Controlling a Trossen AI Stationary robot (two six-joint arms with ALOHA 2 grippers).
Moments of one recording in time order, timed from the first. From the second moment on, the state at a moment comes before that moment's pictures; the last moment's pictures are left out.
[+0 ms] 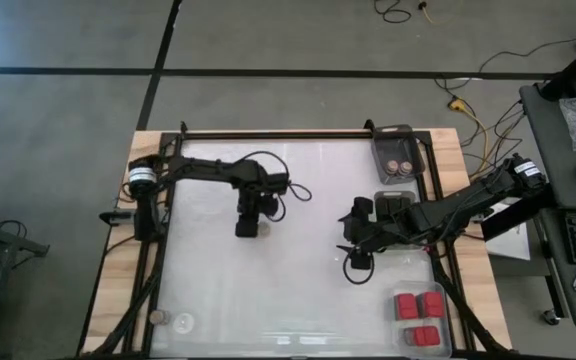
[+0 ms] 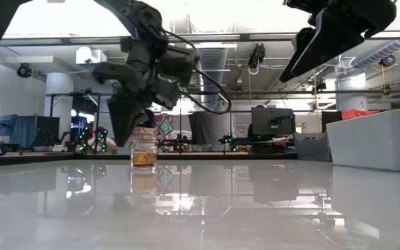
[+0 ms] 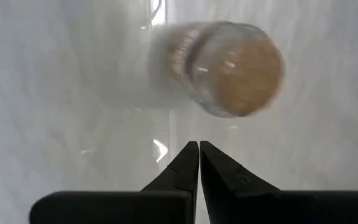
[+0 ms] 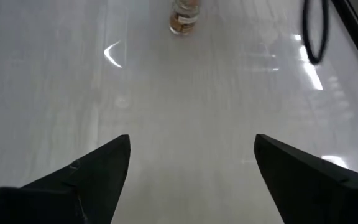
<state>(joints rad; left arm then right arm) 0.22 1.91 1.34 -1.11 0.27 0.27 0.33 1.29 0.85 -0.43 0.40 0.21</state>
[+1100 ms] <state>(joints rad) 0.19 1.80 1.07 -0.33 -0.02 0.14 0.22 1.36 0.86 -0.36 0.31 0.05</state>
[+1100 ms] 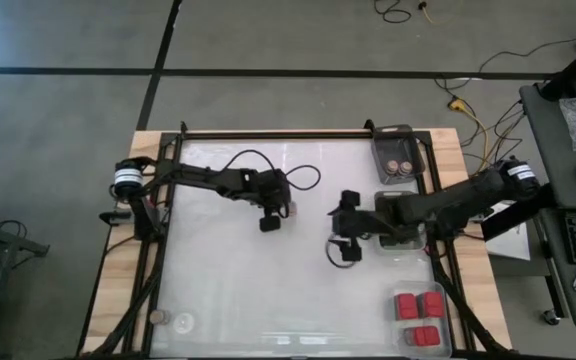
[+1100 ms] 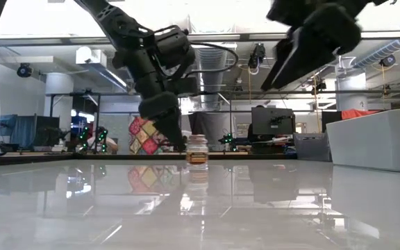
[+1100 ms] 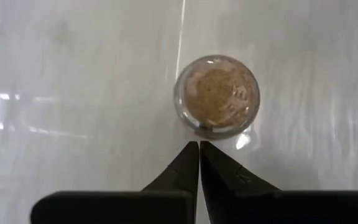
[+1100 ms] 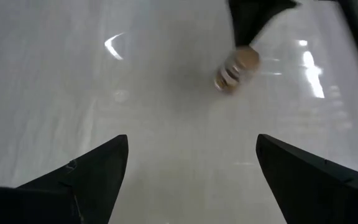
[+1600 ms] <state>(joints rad) 0.29 1.47 0.70 -0.05 -0.03 0.14 -0.03 1.74 1.31 -0.63 0.04 -0.45</state>
